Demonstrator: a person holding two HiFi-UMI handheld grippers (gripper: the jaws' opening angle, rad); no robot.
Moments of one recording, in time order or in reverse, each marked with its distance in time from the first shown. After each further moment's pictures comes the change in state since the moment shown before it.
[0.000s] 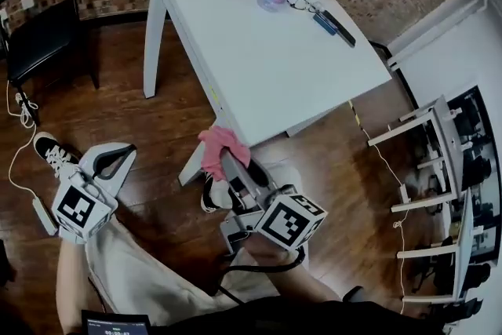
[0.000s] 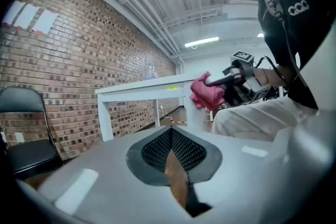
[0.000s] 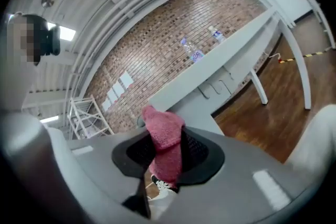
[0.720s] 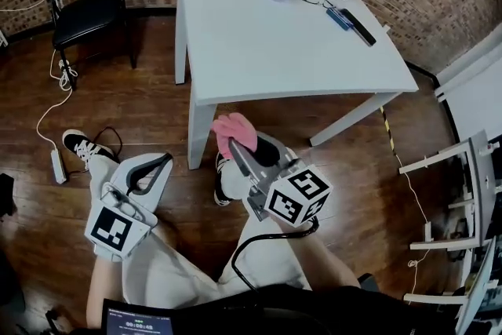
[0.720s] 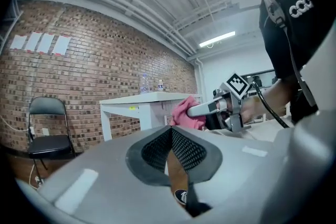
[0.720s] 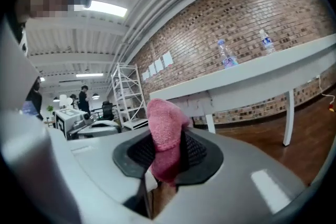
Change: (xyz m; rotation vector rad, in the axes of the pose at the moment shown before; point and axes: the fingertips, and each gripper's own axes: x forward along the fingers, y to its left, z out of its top) left arm 0.034 -0.174 0.073 -0.051 -0.015 0.297; right arm -0.066 -0.057 0.017 -0.473 0.205 0.392
